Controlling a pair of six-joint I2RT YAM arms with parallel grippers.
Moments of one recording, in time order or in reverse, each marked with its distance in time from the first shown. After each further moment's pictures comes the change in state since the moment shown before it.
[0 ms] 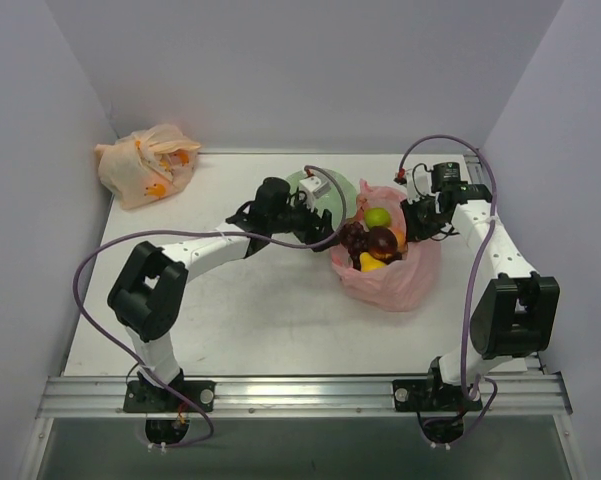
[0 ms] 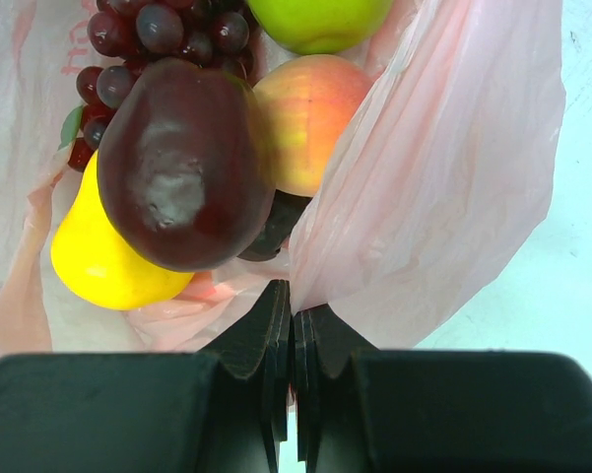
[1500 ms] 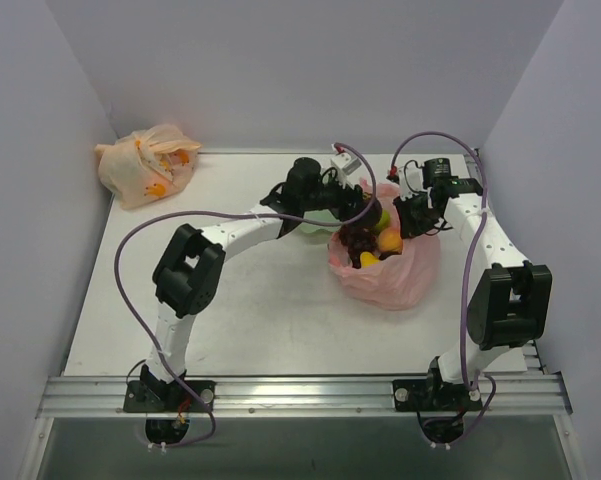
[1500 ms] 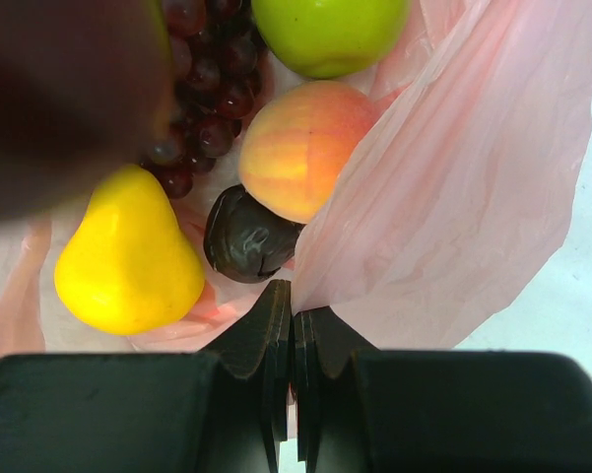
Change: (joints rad) left arm -0.037 0.298 0.379 0.079 0.040 -0.080; right arm 0.036 0.064 0.051 -0.003 0.020 0.012
